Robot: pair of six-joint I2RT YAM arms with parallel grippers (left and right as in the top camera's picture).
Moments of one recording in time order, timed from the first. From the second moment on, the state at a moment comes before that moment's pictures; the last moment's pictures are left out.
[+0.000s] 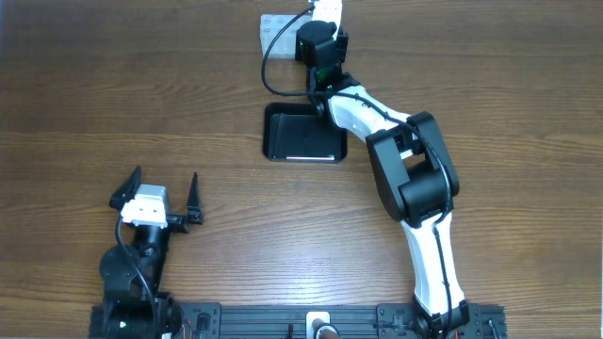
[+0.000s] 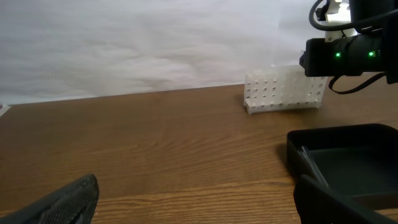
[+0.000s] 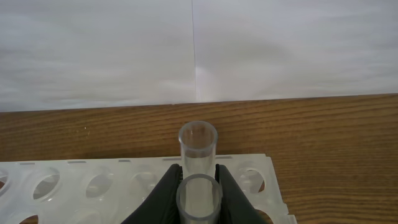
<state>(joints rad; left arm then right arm) -0.01 0.01 0.01 -0.07 0.08 0.06 0.43 2.33 1.60 0.37 0.43 0.20</state>
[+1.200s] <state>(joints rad) -0.01 0.01 0.01 -0.07 0.08 0.06 0.43 2.25 1.60 0.29 0.43 0.15</state>
